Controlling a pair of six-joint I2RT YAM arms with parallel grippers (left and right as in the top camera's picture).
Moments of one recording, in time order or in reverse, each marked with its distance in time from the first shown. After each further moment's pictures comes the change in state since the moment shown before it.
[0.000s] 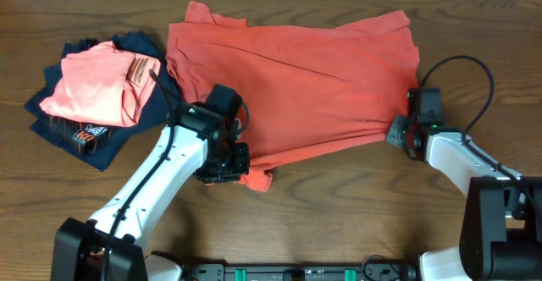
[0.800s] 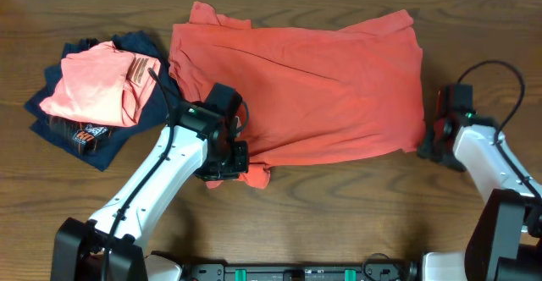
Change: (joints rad) left arm 0.001 0.000 0.000 0.016 -0.023 0.000; right arm -0.138 -0.064 0.070 -0.340 0.087 -0.093
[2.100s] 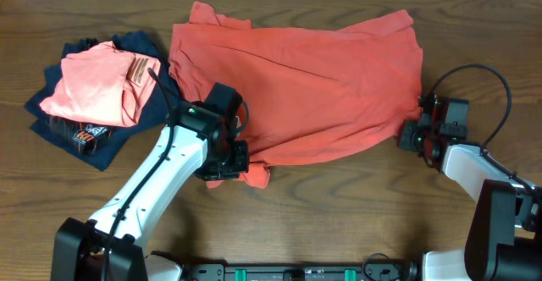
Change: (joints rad) left arm 0.000 0.000 0.000 0.003 -0.001 -0.004; right arm 0.000 0.029 -0.171 0.540 -0.384 -0.162
